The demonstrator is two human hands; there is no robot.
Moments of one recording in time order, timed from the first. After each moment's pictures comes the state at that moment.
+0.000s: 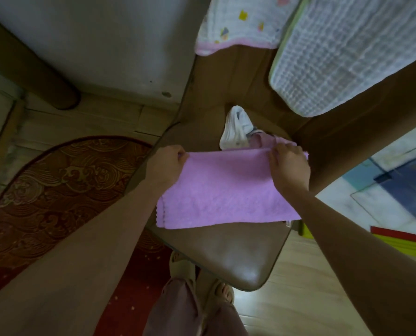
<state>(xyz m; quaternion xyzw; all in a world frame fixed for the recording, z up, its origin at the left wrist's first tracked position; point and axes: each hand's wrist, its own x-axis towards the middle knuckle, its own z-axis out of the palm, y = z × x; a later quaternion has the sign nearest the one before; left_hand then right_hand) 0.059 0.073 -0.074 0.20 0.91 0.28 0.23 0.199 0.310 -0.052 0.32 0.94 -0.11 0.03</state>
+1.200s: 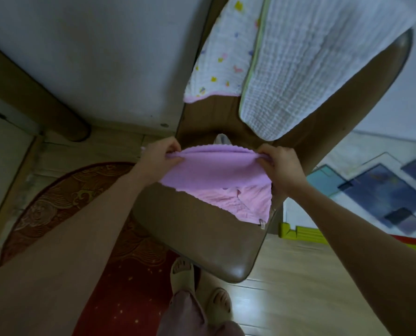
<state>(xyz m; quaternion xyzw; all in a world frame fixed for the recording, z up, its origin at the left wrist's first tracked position) 0.045 0.077 0.069 0.32 0.85 0.34 0.23 0.215 0.332 0.074 0.14 0.97 -0.21 -0.07</state>
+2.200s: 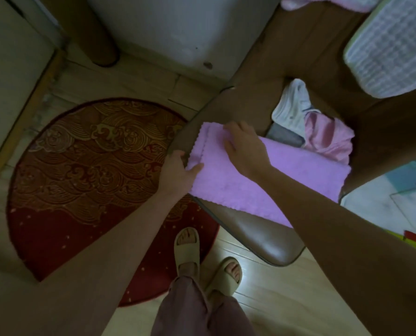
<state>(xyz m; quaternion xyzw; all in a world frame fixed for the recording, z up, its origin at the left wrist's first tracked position) 0.140 -0.034 -0.094 -0.02 0.87 0.40 0.28 0.155 0.146 -0.068 0.08 0.96 -0.28 0.06</state>
